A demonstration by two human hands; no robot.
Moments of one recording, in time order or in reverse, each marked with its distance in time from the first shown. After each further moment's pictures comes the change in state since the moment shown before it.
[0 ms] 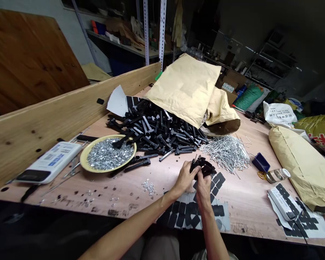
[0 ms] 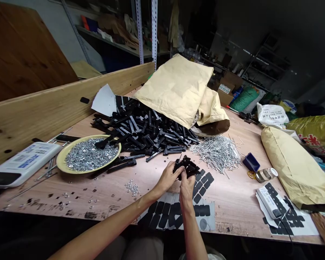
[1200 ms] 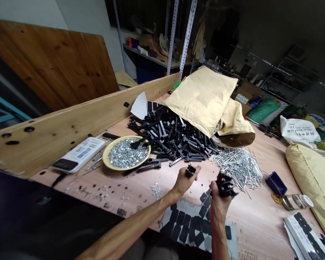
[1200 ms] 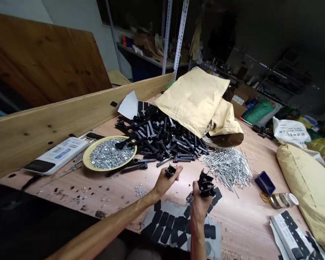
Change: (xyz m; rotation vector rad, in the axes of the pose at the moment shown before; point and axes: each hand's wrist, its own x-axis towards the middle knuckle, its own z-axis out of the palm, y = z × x) left_hand 0.003 0.031 -0.035 -0.076 0.164 0.103; right_hand 0.001 -0.015 -0.015 -0.050 0.240 -0.110
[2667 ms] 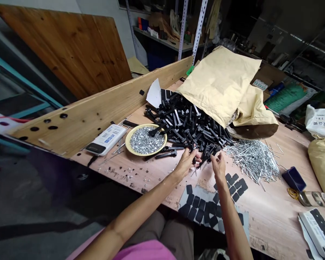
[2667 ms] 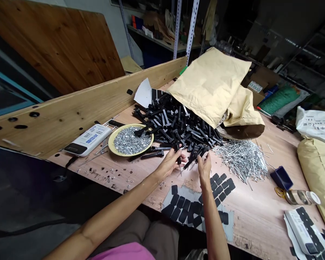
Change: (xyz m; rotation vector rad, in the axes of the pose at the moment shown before) left_hand 0.019 -0.020 -0.045 -0.494 0.018 -0.491; right_hand 0.043 0.030 0.073 -0.110 -0.362 0.021
